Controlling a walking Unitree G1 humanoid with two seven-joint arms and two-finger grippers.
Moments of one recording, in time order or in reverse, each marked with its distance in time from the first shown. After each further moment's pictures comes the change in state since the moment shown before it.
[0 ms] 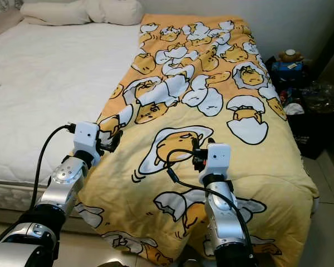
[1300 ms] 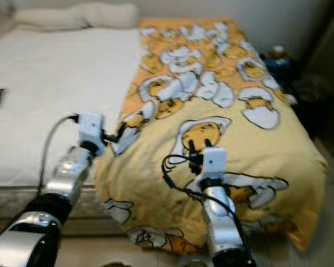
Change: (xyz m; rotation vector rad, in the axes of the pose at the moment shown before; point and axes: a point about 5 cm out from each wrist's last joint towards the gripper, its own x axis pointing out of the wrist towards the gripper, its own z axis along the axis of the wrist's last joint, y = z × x) left arm 0.018 -0.015 0.018 -0.025 -0.012 -0.040; right arm -0.009 0.005 -0.002 -0.024 -0.047 0.006
